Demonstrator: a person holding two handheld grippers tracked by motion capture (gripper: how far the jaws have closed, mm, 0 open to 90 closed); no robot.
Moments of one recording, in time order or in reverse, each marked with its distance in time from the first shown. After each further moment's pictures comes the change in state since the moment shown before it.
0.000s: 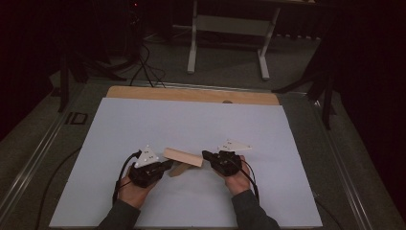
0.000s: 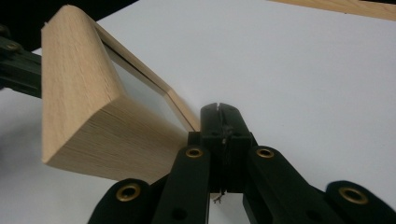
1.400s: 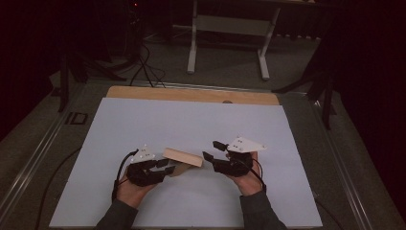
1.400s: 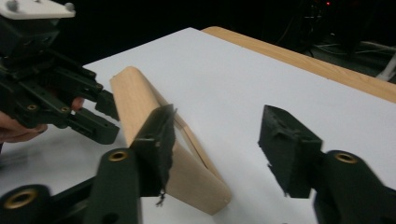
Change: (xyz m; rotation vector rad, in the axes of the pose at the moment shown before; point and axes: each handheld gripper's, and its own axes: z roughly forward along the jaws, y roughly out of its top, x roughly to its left) left arm 0.011 -0.006 -0.001 0.009 -0.085 -0.087; right arm 0.012 0.029 -0.048 -0.107 0.020 -0.126
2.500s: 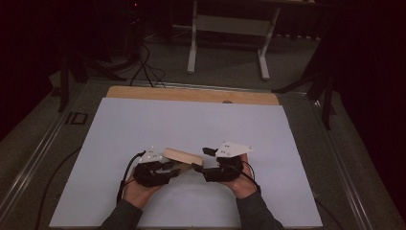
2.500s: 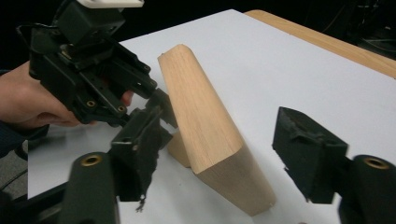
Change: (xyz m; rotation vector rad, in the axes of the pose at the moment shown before) left arm -0.006 -0.002 0.018 0.047 -0.035 -0.015; right arm 0.019 -0.002 0.017 0.071 0.138 -0.071
